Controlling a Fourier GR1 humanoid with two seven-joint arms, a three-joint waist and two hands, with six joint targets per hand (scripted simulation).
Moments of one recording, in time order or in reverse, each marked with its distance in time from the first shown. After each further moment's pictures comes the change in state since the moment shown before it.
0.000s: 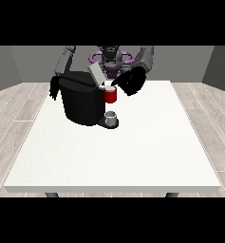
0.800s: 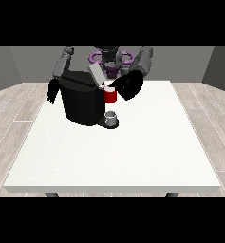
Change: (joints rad) left arm -0.064 0.048 -0.001 0.024 -0.022 0.027 -0.019; right arm -0.093 -0.016 -0.016 0.050 -0.004 0.009 0.009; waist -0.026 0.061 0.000
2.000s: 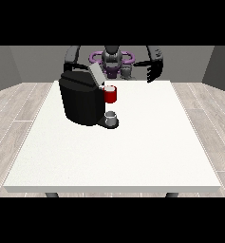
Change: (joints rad) left arm 0.738 -0.321 0.064 -0.037 0.276 -0.126 -0.383; right arm 0.392 0.091 0.079 -0.029 0.055 -0.010 -0.064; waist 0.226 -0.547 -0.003
